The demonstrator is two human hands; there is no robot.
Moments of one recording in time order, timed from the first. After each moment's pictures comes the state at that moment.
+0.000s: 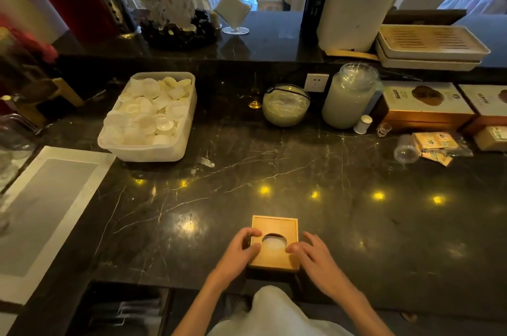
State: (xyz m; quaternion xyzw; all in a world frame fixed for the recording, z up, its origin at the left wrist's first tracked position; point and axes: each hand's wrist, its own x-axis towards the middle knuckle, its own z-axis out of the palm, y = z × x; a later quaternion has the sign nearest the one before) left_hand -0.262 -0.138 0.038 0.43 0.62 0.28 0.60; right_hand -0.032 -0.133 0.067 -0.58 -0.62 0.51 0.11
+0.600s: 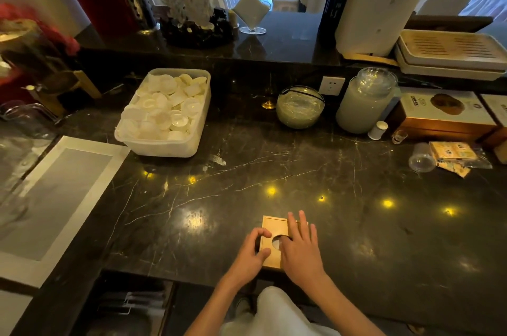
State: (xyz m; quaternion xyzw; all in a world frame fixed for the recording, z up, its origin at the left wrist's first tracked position) left_hand -0.257 -0.143 0.017 0.47 0.62 0.30 0.56; right_hand -0.101 -0.115 0.040 -0.56 -0.82 0.13 -0.05
